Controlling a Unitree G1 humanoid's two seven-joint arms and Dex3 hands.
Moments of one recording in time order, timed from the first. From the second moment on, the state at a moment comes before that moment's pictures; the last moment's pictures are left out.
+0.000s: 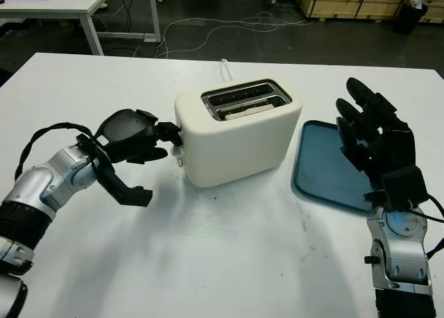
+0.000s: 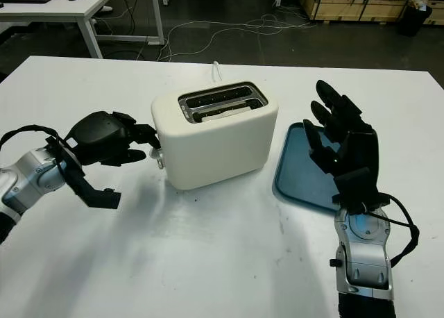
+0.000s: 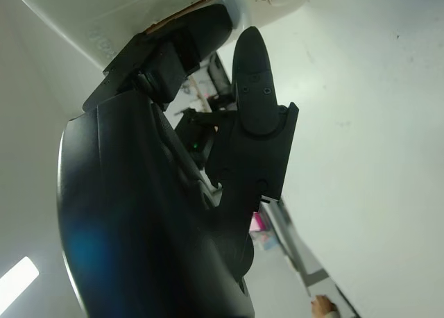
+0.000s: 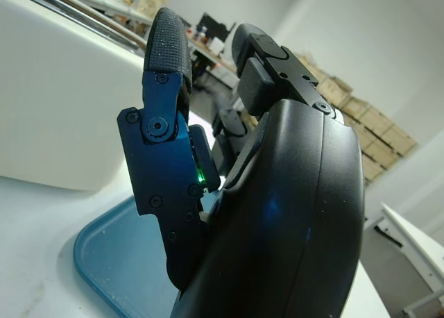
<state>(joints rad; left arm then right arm) -0.49 0.72 -0.38 0.39 0.71 -0.55 0.10 -0.10 -0.22 -0.20 -0.13 0.01 -0.10 0.05</state>
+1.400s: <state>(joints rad) -0.33 0.79 -0.06 0.15 0.69 -0.64 0.17 -0.10 -0.22 -0.19 -0.09 0.02 -0.10 0.07</state>
